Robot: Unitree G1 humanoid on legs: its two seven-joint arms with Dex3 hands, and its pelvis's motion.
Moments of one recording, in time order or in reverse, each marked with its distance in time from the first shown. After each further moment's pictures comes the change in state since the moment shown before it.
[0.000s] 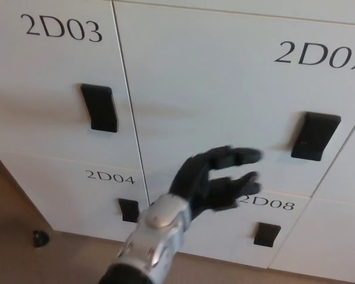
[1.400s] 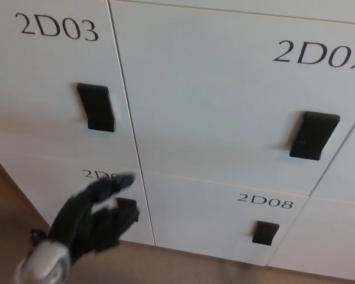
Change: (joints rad) left_arm 0.379 0.402 0.171 -0.292 -0.015 0.006 -0.099; right_arm -0.327 0.100 0.136 -0.788 0.058 0.055 0.021
